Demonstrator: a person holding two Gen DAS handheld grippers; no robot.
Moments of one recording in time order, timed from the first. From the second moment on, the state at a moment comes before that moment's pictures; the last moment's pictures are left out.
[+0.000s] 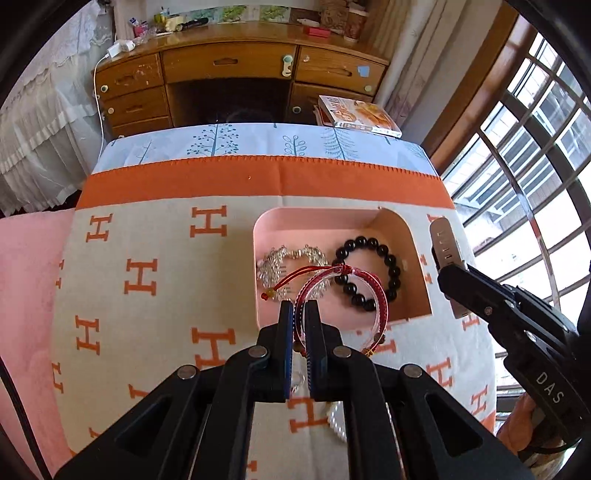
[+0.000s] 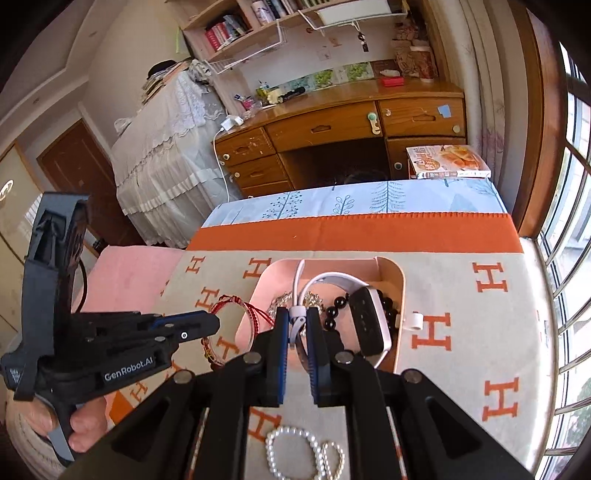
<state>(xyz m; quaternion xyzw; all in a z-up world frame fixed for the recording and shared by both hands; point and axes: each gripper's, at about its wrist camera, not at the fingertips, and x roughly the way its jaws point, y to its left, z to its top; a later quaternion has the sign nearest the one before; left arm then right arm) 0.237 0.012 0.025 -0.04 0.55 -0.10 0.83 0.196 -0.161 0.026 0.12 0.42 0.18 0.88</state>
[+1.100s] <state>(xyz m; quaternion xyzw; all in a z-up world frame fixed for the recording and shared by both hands) 0.257 0.008 -0.020 -0.02 0.55 -0.10 0.83 0.225 -0.158 -0.017 0.15 0.47 0.14 0.86</state>
